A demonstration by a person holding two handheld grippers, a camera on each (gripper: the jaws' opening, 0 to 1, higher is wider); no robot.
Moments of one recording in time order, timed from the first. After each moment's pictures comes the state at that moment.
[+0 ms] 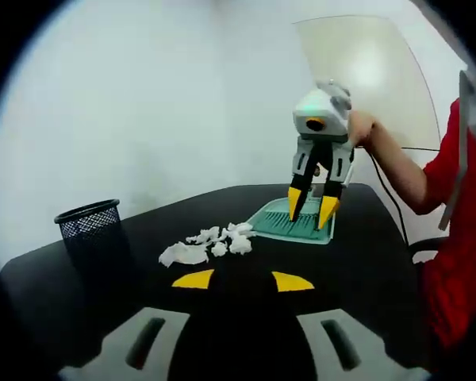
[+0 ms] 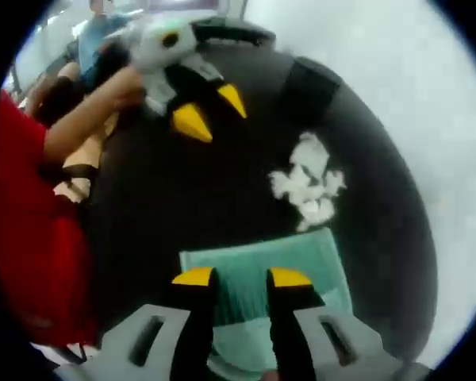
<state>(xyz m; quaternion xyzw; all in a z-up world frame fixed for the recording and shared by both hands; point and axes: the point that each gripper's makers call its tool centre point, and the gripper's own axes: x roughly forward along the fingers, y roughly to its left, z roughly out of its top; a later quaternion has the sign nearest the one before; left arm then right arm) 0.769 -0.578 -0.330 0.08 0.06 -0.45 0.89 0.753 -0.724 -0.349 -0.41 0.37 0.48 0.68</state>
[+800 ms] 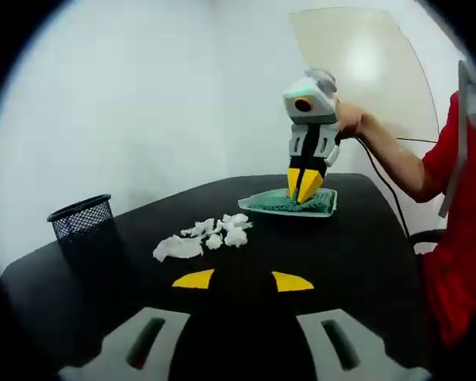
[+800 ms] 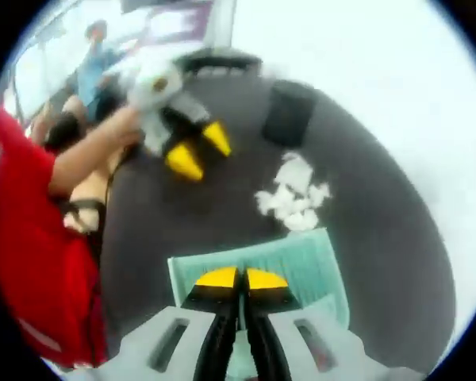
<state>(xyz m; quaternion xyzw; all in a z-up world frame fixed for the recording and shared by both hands) 0.767 -0.585 -0.336 0.10 0.07 -0.46 0.88 0.747 -0.717 -0.317 -0.27 0.31 0.52 0.75</state>
